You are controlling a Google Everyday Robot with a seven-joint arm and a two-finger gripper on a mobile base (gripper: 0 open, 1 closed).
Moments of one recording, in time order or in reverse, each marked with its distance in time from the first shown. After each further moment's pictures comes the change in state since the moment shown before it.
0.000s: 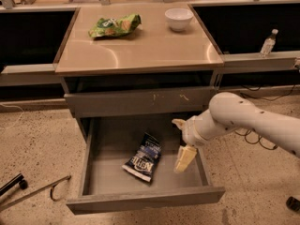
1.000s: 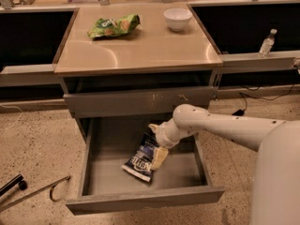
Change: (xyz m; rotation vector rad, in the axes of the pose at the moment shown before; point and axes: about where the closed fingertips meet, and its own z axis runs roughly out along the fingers) arm -0.012 -0.051 0.151 -0.022 -0.021 -0.105
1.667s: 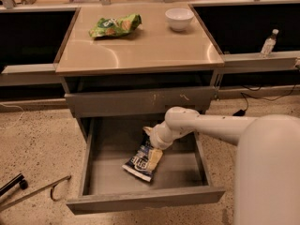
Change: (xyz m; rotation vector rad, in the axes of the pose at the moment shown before) arm 0.004 -0.004 0.035 -0.029 0.018 -0.030
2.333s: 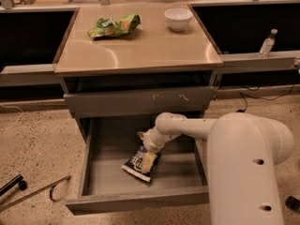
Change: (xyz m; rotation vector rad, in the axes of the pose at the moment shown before) arm 0.011 -0.015 0.071 -0.037 0.010 -0.029
